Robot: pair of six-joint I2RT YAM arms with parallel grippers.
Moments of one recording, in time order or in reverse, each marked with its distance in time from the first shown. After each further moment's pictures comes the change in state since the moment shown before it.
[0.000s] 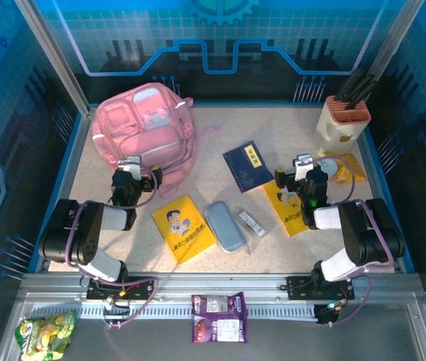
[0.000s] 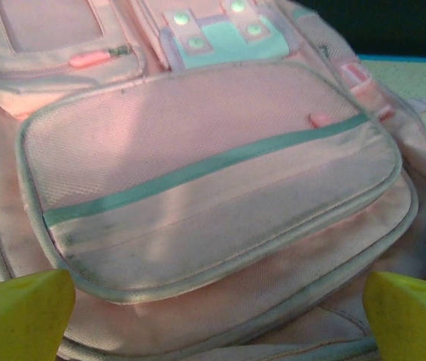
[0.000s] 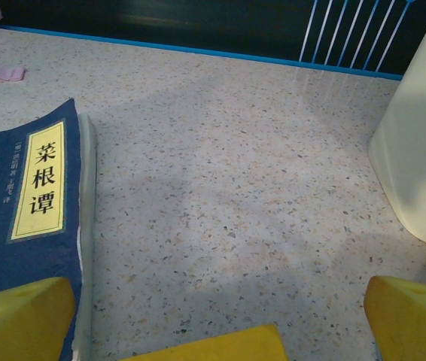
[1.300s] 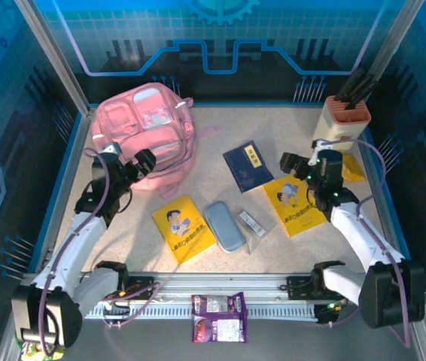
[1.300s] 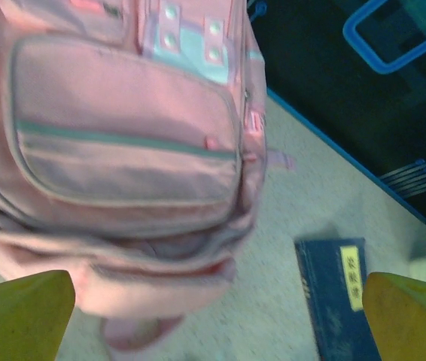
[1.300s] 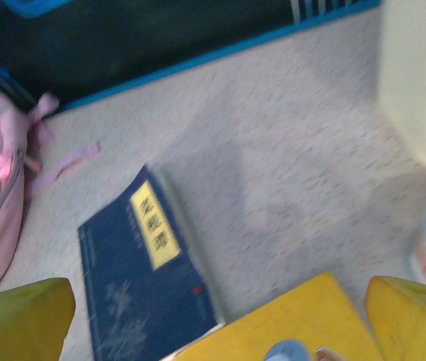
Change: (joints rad) left arm -0.049 -0.579 0.375 -1.150 0.114 -0.663; right arm 0.030 -0.421 0.321 -0.913 -0.059 0.453
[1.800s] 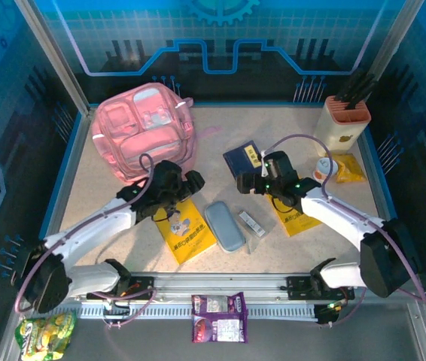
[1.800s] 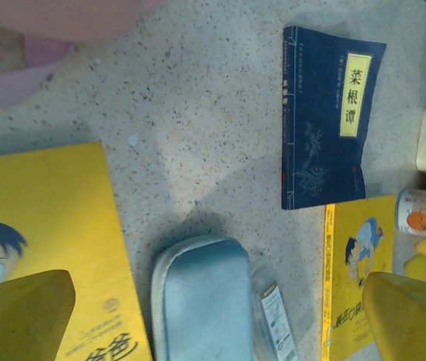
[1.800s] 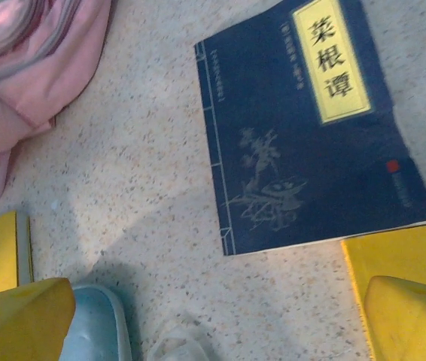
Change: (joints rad) left arm -0.512 0.259 0.120 -0.177 -0.117 -0.430; right arm 0.391 0.217 0.140 -0.205 0.031 0.032
